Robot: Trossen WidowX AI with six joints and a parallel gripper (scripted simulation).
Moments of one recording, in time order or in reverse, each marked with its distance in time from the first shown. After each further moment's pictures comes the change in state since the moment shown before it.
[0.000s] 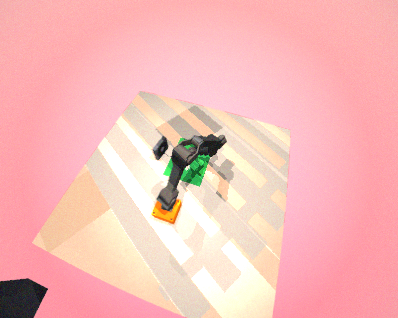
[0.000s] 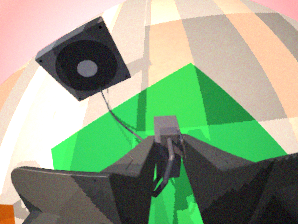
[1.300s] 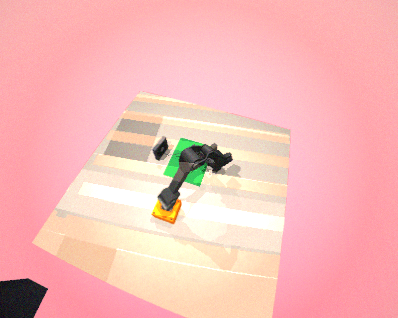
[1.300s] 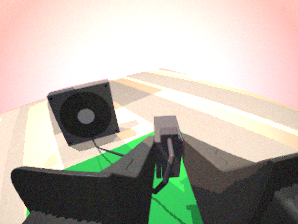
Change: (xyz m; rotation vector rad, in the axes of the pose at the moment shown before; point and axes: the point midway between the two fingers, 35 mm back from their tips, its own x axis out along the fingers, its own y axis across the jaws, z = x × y) arm -0.031 -0.001 -0.010 -0.103 -0.538 -0.146
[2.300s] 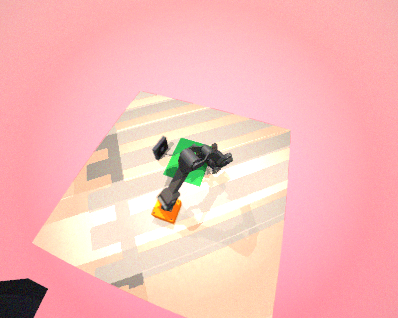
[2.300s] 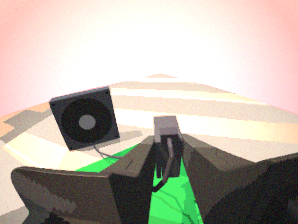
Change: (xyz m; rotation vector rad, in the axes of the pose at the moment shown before) arm -0.005 0.002 0.008 -0.005 -0.029 -0.014
